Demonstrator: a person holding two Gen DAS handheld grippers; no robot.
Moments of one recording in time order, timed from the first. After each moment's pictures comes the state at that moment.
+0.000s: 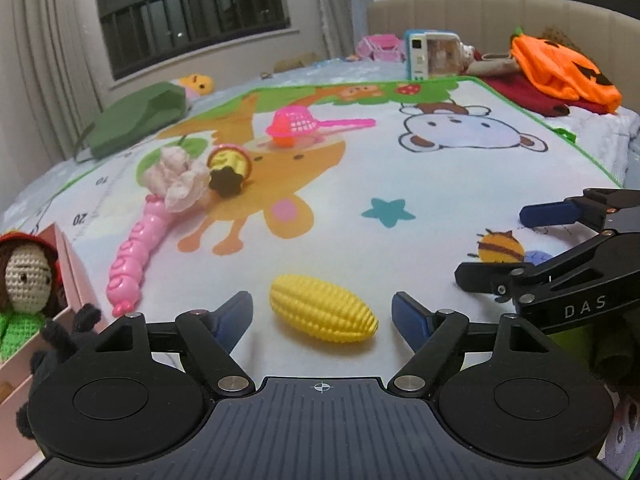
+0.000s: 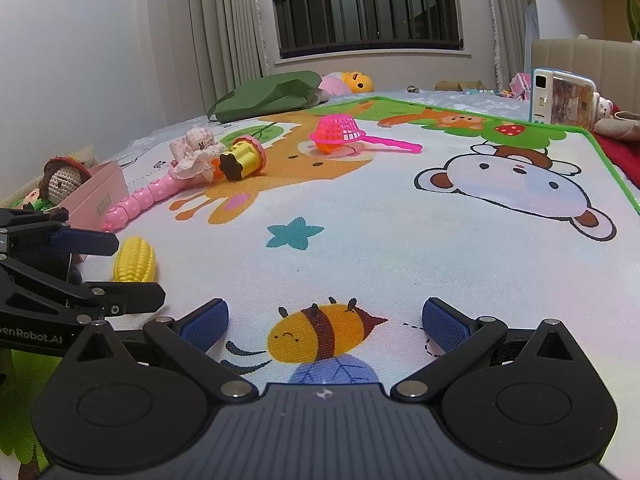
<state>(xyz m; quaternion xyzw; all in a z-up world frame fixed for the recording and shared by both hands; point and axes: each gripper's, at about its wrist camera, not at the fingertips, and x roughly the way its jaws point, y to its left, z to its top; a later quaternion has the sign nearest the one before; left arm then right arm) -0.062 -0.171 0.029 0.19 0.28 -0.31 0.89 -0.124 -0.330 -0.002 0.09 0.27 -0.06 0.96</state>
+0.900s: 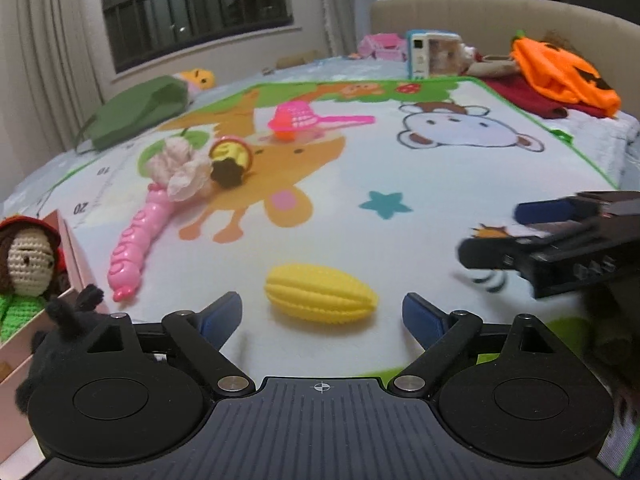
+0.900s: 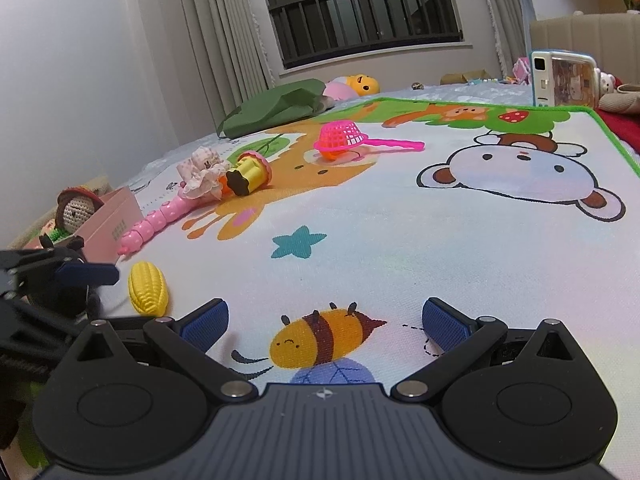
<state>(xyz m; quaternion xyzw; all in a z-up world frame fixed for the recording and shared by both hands) -0.061 -0.168 0.026 0.18 0.29 -0.31 0.89 -0.129 -0.344 -0.002 0.13 0.25 -0.04 0.96</state>
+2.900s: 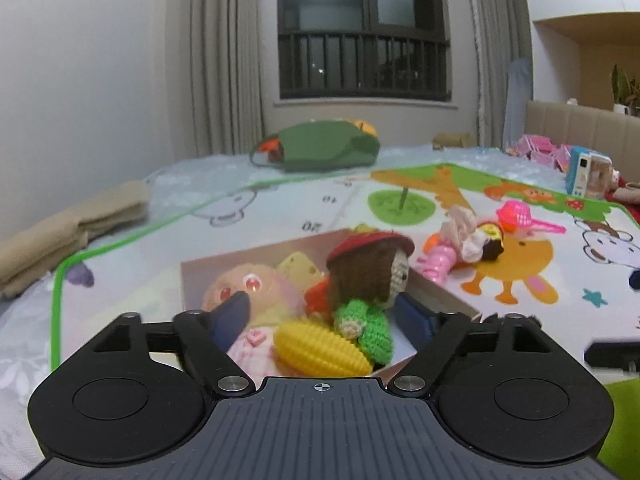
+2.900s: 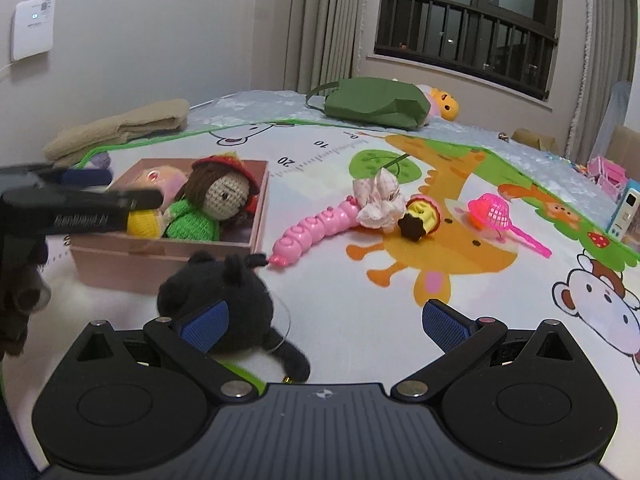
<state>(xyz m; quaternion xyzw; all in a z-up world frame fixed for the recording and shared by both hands) -0.020 0.044 0.090 0.05 0.21 -0.15 0.97 -0.063 -0.145 0.090 -0.05 0.30 0.00 0.95</state>
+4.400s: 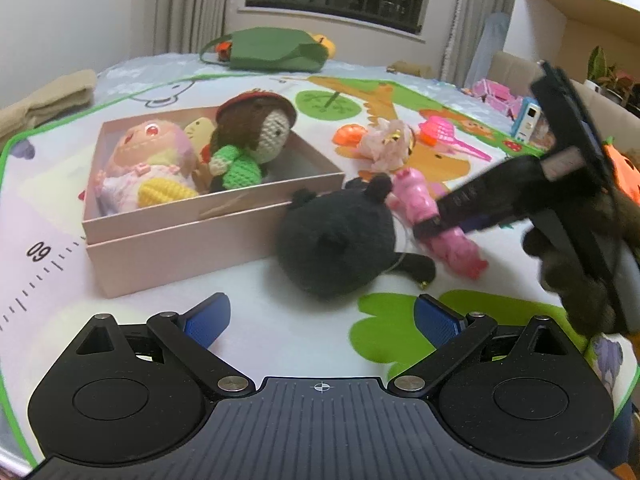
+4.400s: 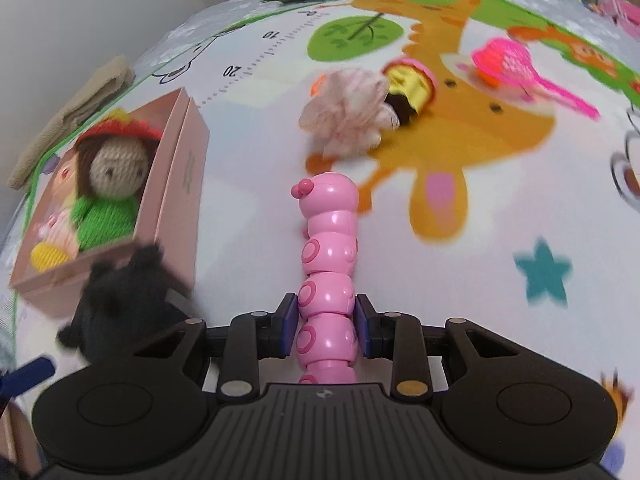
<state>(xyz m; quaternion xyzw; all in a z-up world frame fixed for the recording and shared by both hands) -0.089 0.004 0.062 0.00 0.35 -0.21 0.91 0.016 -0.220 0.041 0.12 0.48 0.02 0.87</state>
